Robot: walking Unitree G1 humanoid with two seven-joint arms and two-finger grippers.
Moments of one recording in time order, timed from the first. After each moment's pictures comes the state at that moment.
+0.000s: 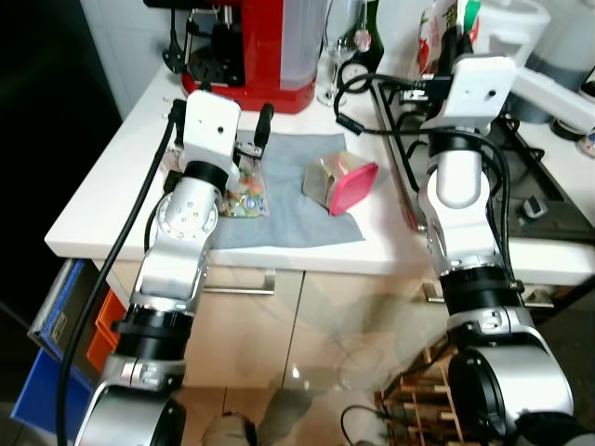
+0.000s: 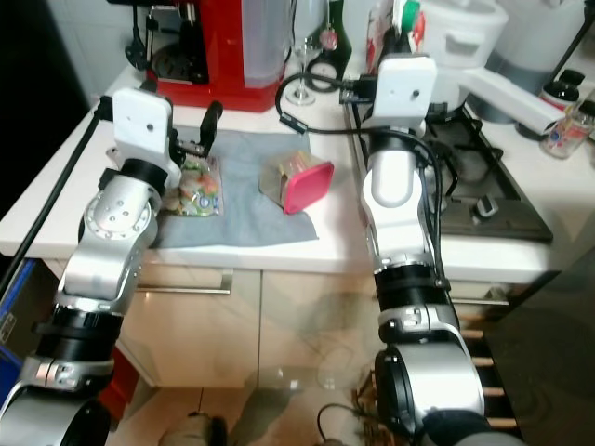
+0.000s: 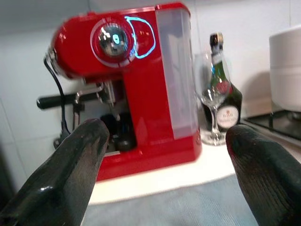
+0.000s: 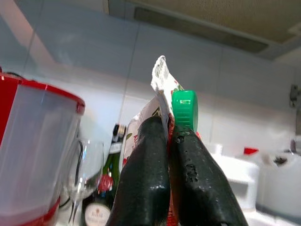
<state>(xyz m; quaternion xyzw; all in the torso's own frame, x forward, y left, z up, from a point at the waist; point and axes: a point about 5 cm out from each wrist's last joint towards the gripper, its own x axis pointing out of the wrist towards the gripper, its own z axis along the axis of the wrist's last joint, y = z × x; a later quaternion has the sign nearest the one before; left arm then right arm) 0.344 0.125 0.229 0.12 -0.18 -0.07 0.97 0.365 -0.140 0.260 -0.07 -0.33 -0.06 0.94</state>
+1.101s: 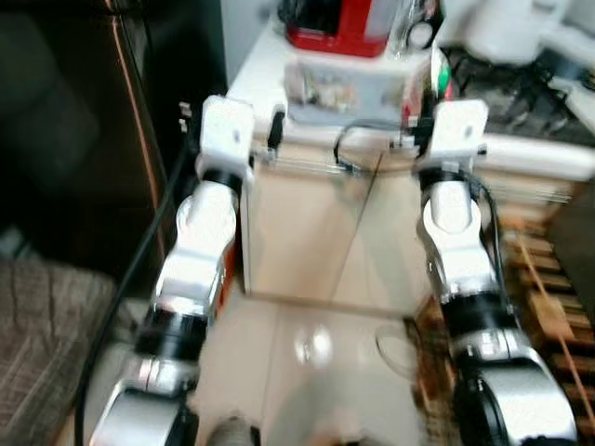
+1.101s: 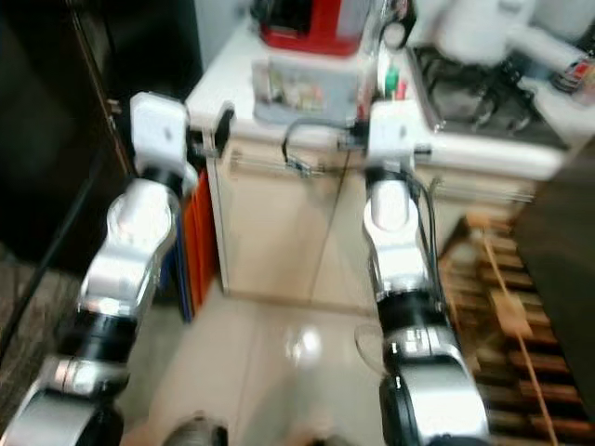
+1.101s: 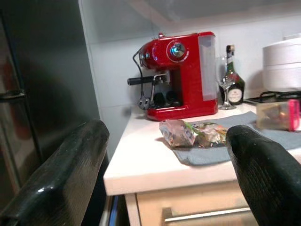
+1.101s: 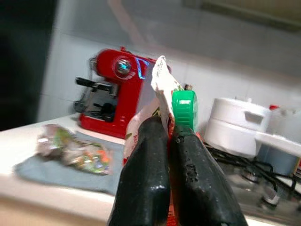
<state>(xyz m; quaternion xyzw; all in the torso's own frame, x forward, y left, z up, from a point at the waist) 0.344 0.116 0.214 0.11 -0.17 -0.07 0.98 0.365 -0.133 0.204 -0.07 -0.21 -0.01 0.98</state>
